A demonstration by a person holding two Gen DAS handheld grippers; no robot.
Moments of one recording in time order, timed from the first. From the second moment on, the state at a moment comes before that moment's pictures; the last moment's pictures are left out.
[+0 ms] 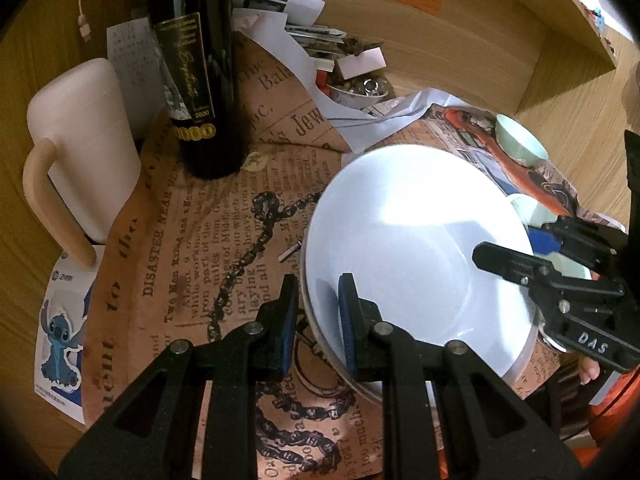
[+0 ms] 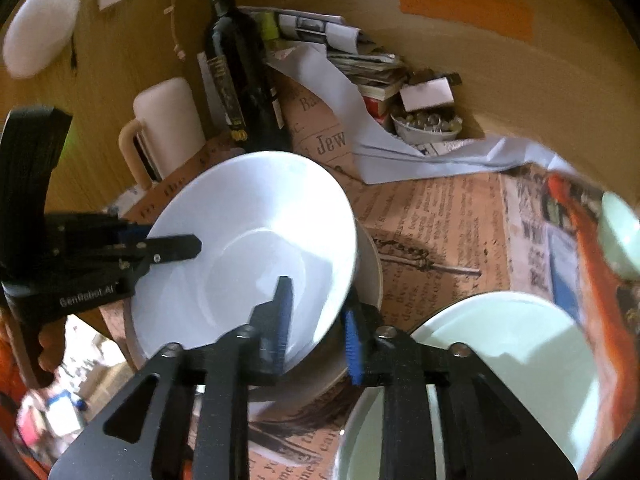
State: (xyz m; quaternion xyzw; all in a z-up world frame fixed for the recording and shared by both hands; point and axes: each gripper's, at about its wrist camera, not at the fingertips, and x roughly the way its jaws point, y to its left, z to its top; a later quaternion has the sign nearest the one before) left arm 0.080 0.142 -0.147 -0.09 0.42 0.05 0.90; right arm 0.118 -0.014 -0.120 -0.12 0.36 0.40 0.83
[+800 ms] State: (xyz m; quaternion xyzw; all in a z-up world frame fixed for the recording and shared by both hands) left arm 0.089 0.100 -0.070 -0.05 0.31 0.05 0.95; right arm 0.148 -0.089 -0.077 -0.03 0.30 0.35 0.89
